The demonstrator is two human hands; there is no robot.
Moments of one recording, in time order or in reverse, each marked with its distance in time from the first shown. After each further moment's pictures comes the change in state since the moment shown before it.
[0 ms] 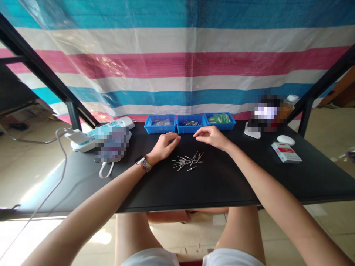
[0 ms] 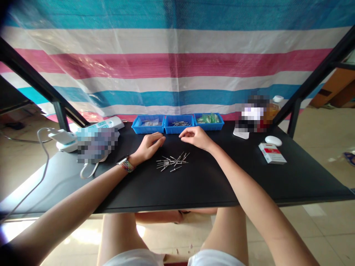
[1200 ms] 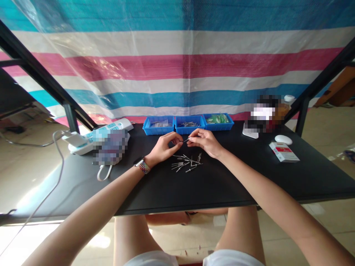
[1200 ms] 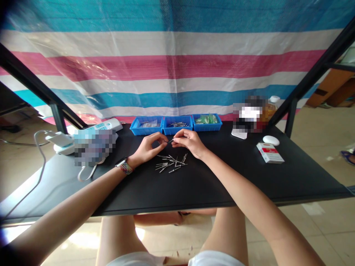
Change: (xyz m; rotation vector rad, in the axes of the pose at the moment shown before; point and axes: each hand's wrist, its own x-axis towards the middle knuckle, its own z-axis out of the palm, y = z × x) left_hand 0.000 -0.002 0.003 -0.117 0.023 0.103; right_hand -0.010 -0.010 0.039 0.610 0.074 0.107
